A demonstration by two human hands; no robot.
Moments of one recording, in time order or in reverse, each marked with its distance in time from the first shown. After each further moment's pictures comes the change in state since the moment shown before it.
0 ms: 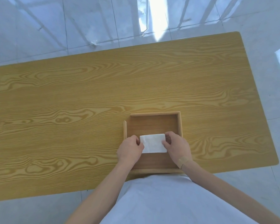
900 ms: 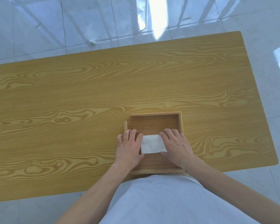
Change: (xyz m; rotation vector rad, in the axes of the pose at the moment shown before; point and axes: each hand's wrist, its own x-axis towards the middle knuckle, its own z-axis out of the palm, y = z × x) left_hand 0.000 -0.020 0.001 0.624 0.144 0.472; right_hand 0.008 0.008 0.001 -0.663 -0.073 -0.454
